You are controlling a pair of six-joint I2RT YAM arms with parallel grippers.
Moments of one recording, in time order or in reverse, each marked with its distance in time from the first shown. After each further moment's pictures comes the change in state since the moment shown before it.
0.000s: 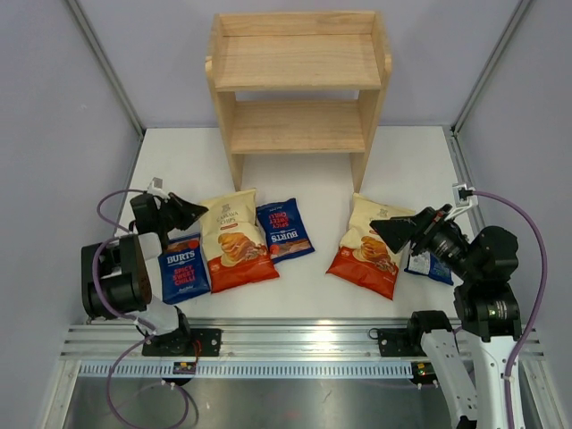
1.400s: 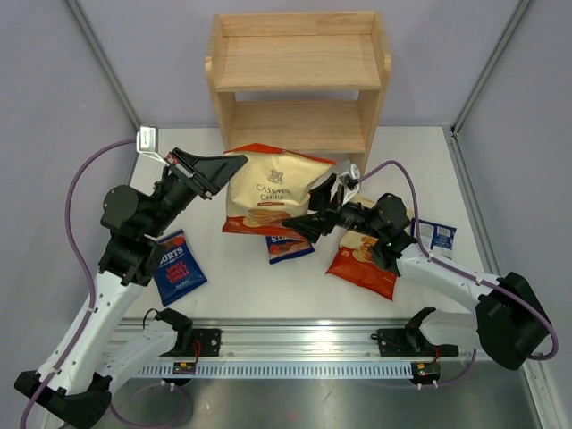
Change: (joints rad) left arm -0.697 -0.749 0.492 -0.322 -0.289 -0.338; right arm 0.621 0.753 -0.226 1.363 -0.006 -0.168
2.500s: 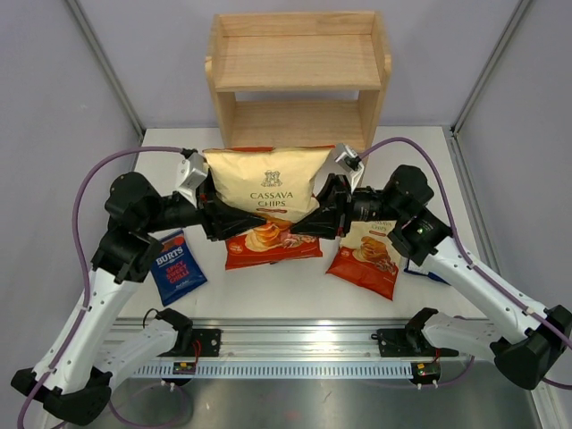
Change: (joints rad) left arm -0.025 0.043 0.117 -0.303 0.623 0.779; right arm 0.027 -0.130 0.383 -0.628 -0.312 0.084
